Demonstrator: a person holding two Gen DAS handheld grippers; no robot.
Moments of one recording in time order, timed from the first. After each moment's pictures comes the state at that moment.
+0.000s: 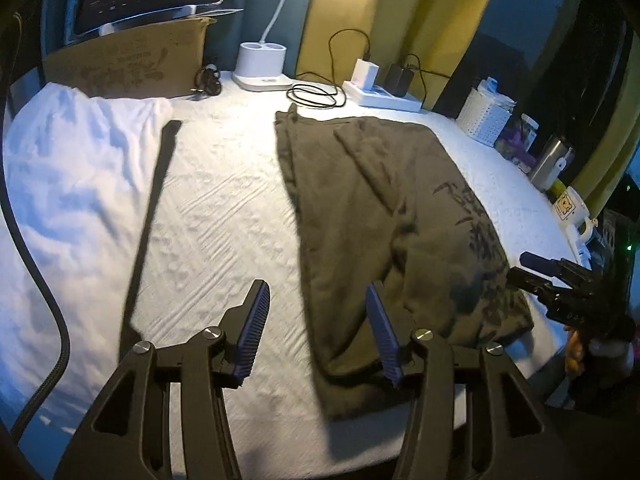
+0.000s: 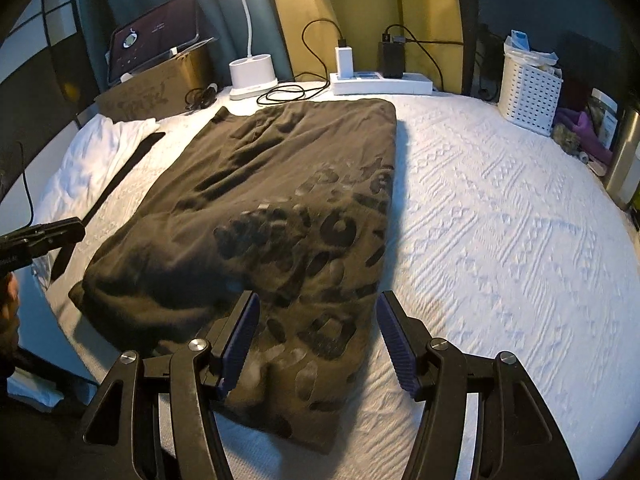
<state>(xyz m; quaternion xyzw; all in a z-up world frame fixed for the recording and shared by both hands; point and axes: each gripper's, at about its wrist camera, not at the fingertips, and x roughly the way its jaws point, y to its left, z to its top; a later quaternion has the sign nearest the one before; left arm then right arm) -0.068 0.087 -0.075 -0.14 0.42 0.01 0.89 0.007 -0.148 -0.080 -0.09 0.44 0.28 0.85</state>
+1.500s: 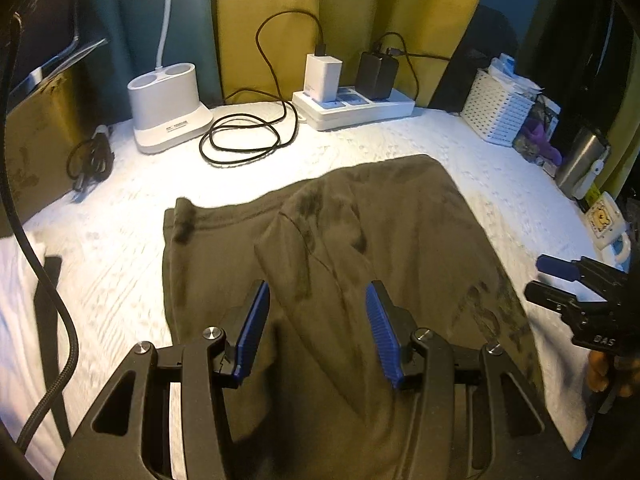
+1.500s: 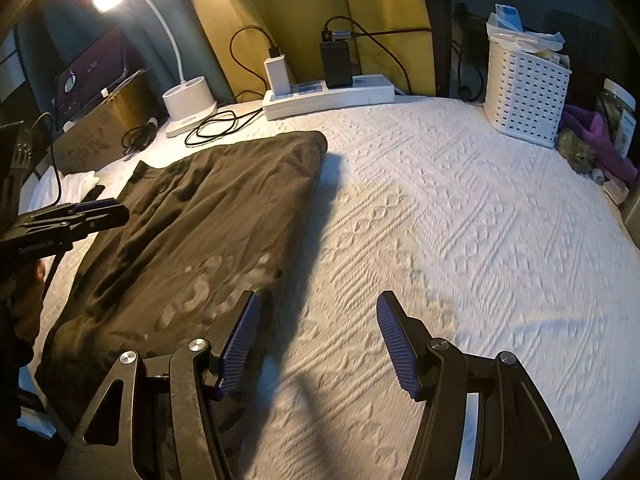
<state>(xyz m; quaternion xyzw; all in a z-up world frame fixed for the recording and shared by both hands) 0.124 0.056 -0.089 -0.07 0.45 -0.02 0.89 0.147 -0.162 -0.089 -0.06 0.46 0.27 0.84</state>
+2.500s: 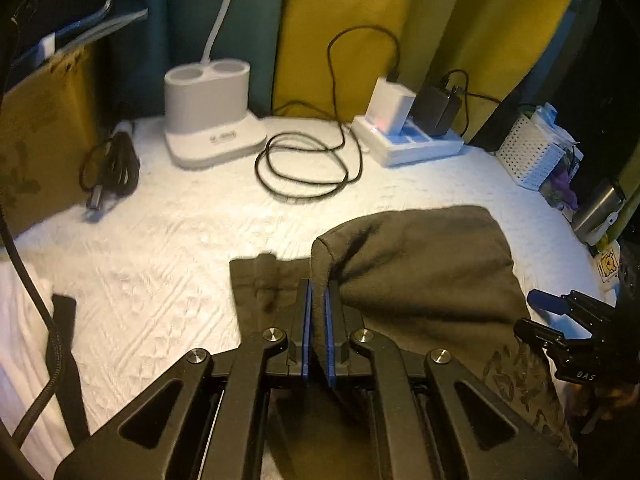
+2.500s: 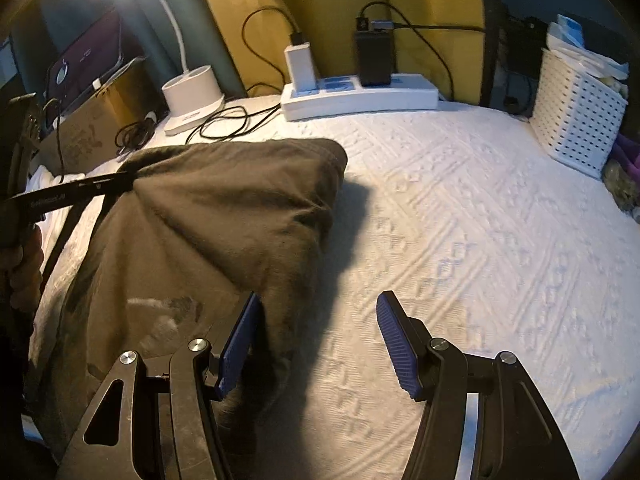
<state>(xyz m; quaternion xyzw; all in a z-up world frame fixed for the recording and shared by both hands) 0.151 0.130 -0.089 -0.12 0.45 -0.01 0.89 0.180 -0.100 -0.105 -0.08 0.47 0.28 0.83</state>
